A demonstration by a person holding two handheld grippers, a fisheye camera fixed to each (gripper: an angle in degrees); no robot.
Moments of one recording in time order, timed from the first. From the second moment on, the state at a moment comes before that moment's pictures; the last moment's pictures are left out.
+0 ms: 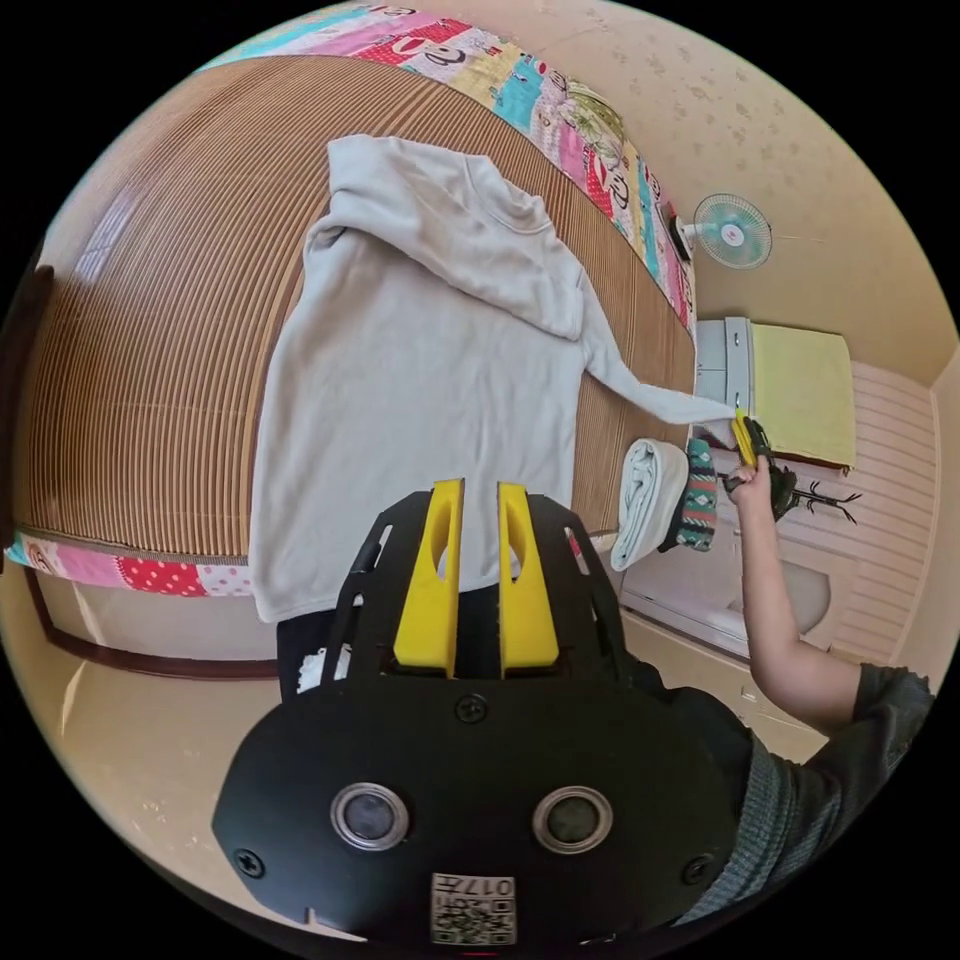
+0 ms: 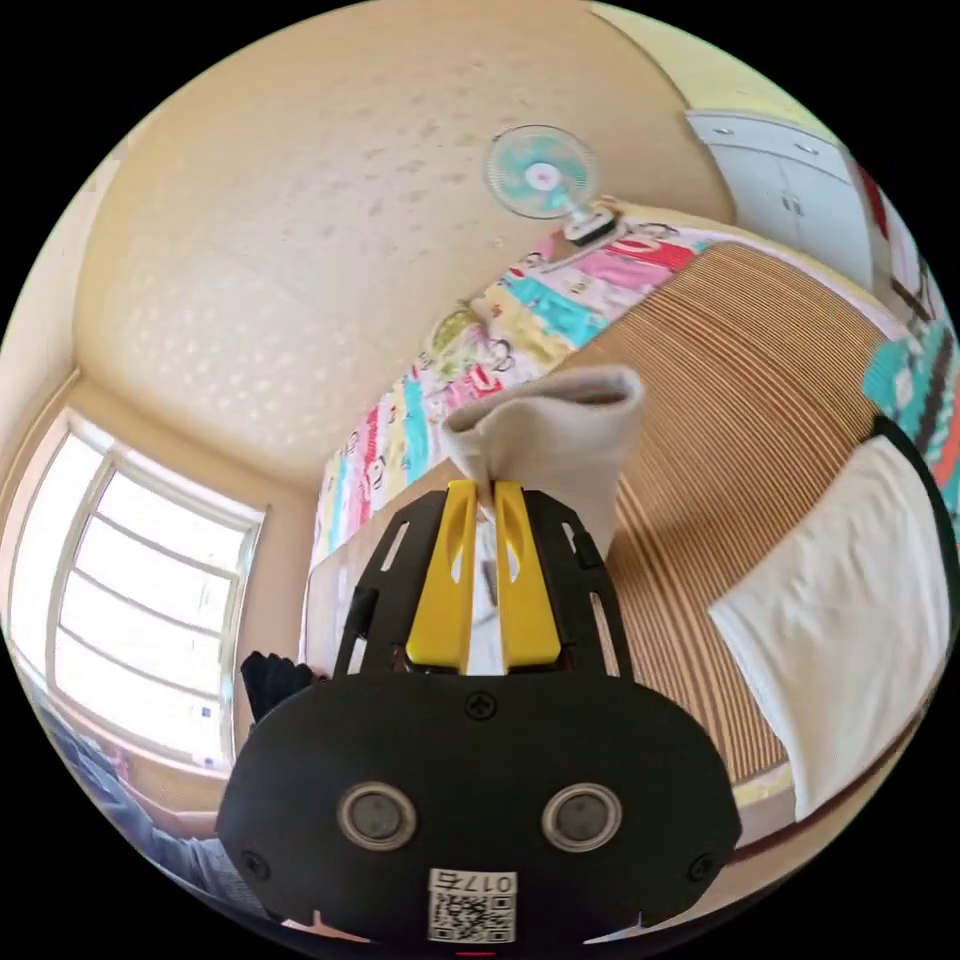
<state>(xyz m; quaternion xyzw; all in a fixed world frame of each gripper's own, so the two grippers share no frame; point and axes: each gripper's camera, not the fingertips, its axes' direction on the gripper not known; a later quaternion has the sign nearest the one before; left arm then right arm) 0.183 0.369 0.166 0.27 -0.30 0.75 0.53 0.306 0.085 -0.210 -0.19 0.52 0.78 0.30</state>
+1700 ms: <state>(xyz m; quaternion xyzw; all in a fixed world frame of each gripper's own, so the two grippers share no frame) 0.201 0.371 -0.124 0.28 -0.31 0.74 0.52 0.029 0.085 0.010 -0.32 0.22 0.92 0.04</state>
